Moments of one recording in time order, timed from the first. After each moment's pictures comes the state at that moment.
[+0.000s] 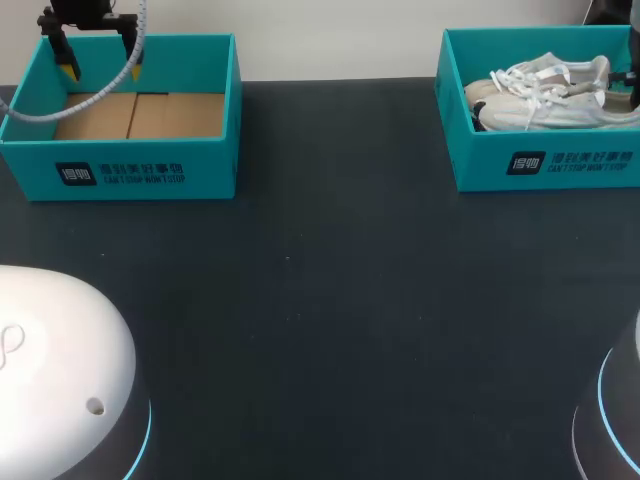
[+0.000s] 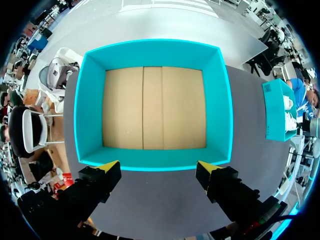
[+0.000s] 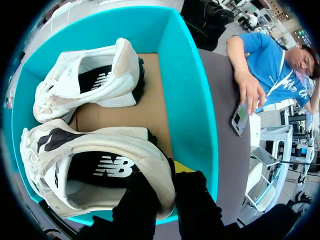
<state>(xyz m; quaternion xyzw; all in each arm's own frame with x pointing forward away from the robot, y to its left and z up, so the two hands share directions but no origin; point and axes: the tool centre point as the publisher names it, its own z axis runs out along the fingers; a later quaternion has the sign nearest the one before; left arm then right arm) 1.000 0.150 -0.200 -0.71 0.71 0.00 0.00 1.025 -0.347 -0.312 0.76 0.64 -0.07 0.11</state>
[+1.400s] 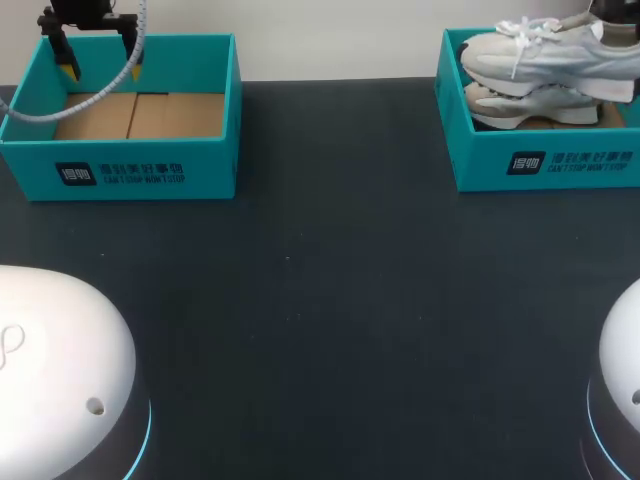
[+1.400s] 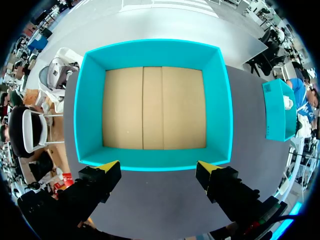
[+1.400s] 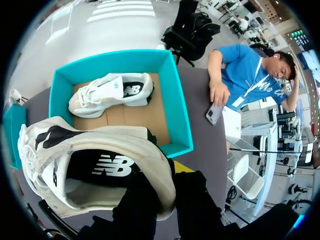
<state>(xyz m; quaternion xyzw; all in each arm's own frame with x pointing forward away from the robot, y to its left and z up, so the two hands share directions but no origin) 1.000 0.150 -0.200 -0.71 0.71 0.00 0.00 0.991 -0.280 -0.171 0.76 0.63 -0.10 0.14</state>
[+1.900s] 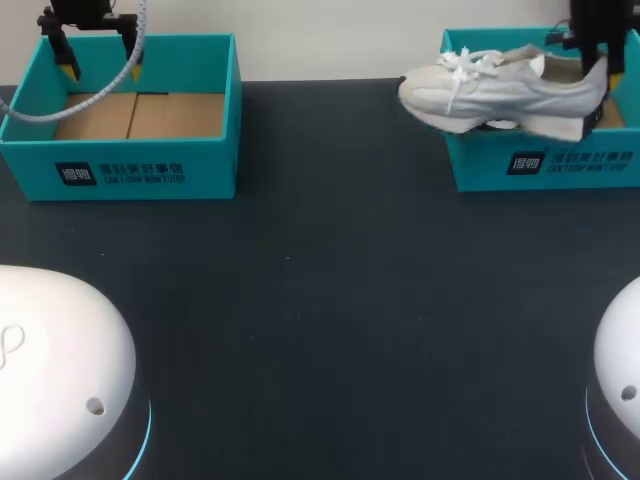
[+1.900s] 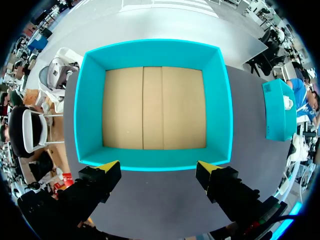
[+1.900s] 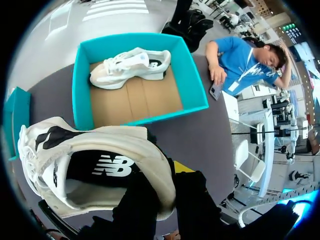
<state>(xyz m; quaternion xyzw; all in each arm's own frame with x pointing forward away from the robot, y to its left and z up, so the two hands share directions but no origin) 1.000 0.150 -0.200 -0.71 0.71 0.00 0.00 0.896 -0.167 -0.166 0.77 0.60 -0.12 0.15</state>
